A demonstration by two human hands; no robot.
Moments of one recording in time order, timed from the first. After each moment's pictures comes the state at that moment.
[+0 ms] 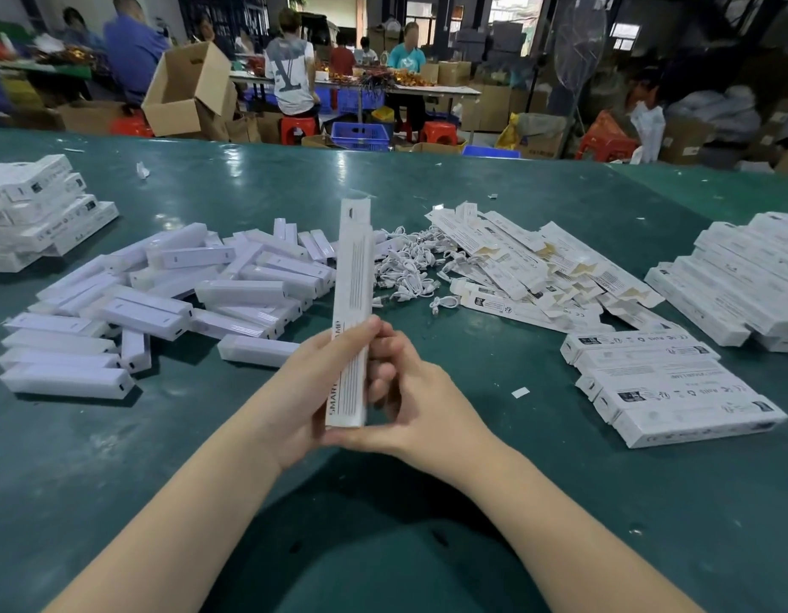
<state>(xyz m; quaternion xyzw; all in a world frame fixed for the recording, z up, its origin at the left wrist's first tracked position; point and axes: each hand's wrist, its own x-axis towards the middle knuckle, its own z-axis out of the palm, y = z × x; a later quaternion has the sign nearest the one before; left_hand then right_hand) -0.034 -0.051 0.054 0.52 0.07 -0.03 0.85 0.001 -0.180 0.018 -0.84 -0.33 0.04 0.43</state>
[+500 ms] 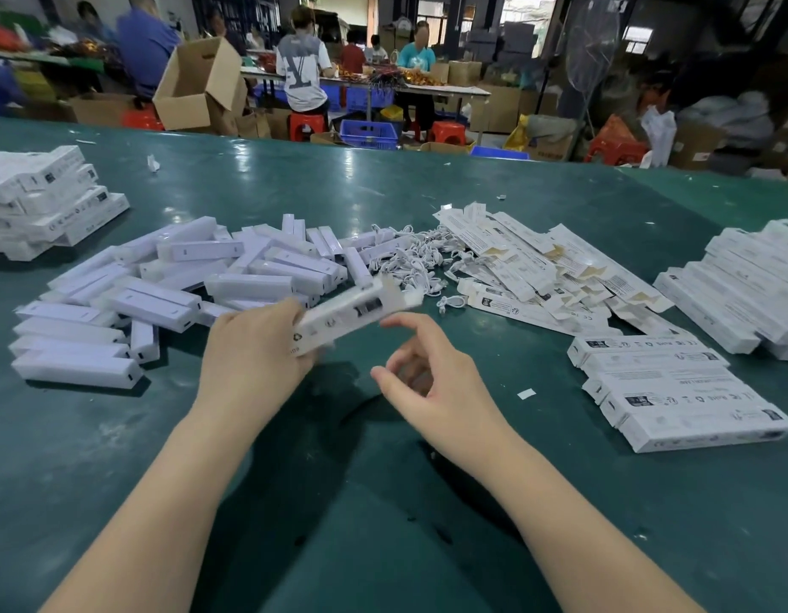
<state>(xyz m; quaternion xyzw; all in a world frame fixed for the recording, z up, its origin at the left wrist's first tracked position) -0.019 0.013 0.028 0.95 0.09 0.28 0.13 0.011 -0.186 0.016 -0.79 -0.30 0.00 0.53</state>
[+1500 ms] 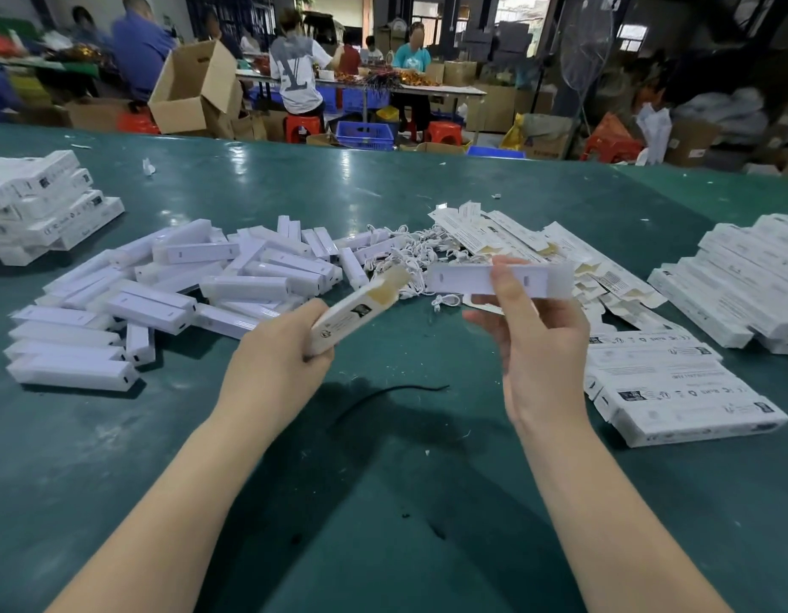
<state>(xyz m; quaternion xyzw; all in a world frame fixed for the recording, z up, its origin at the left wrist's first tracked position) -0.020 -0.005 0.024 0.93 0.07 0.24 0.27 0.019 -0.213 0.060 -0.51 -0.13 -0.15 0.84</state>
